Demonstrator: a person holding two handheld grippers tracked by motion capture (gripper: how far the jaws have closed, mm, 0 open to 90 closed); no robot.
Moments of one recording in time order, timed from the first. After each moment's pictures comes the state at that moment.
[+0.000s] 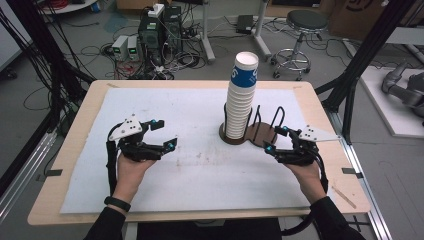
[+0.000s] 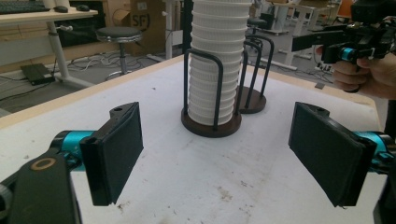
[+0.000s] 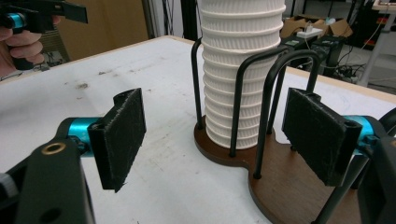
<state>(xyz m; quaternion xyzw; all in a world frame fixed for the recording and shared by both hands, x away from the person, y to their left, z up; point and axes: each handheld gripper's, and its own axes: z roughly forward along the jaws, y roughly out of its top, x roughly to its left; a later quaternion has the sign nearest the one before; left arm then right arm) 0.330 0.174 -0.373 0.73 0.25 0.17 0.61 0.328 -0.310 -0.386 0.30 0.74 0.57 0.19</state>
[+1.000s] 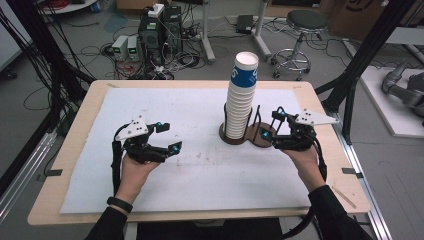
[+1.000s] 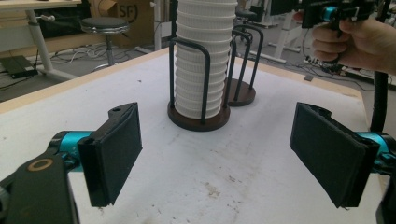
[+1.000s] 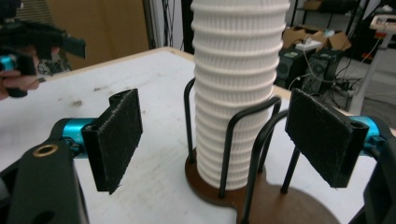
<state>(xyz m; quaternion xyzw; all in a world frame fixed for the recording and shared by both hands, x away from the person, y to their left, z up) 0.332 0.163 -0.379 0.74 0.24 0.15 0.61 0.352 -0.296 -0.352 0.28 0.74 0.57 0.20</state>
